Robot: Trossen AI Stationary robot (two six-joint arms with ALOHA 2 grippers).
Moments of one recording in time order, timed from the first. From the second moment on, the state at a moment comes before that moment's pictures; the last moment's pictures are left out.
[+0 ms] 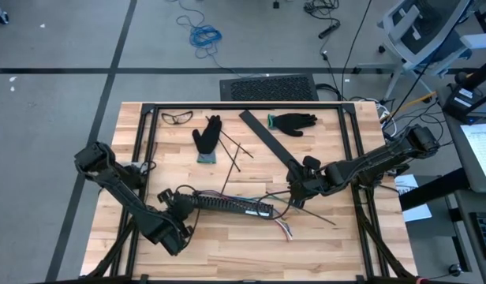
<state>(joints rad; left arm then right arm) -0.81 1.65 0.95 -1.00 -0.49 -1.35 0.32 1.36 0.85 -0.69 0.42 0.65</state>
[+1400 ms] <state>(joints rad) -0.38 1.49 1.06 -0.66 -0.09 -0.56 0.53 1.44 0.86 -0.46 0.35 0.99</state>
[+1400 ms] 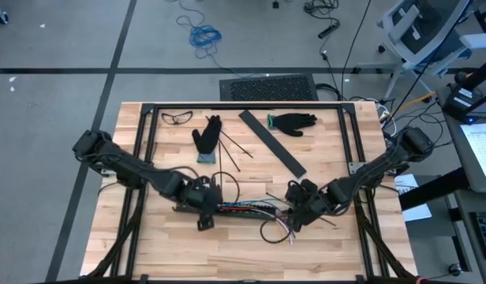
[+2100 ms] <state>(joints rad) -0.27 1.48 0.92 -0.75 0.20 -0.50 0.60 1.50 0.86 -0.43 0.45 1.01</state>
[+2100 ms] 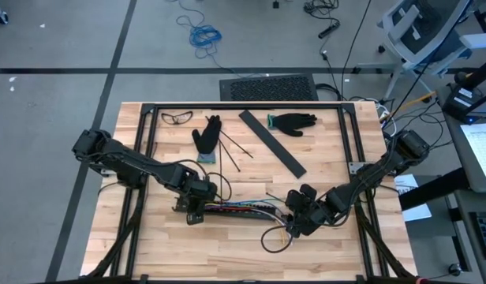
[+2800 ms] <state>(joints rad) -0.27 1.49 0.91 -0.74 0.16 -0.60 0.61 1.50 0.85 -0.43 0.47 0.97</state>
